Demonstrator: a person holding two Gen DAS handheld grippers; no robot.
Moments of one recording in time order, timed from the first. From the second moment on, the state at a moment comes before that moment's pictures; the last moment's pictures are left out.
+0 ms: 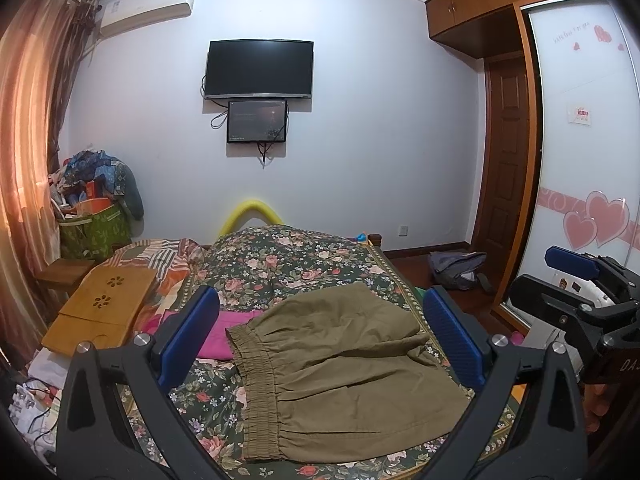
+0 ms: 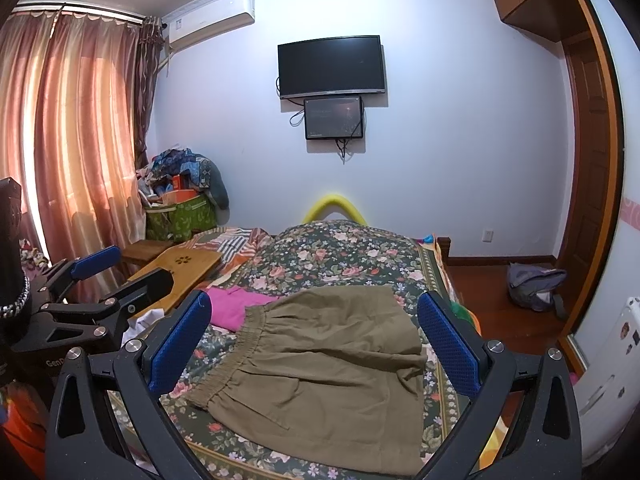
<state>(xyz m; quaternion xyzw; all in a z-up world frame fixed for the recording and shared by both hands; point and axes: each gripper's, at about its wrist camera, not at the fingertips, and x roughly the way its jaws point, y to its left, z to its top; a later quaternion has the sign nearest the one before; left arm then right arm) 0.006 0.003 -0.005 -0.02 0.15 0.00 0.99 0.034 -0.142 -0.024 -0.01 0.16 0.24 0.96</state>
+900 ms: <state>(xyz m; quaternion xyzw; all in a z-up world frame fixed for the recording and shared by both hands) 0.005 0.002 -0.004 -0.02 0.14 0.00 0.99 0.036 -0.139 -0.023 -0.01 0.16 0.24 0.96</state>
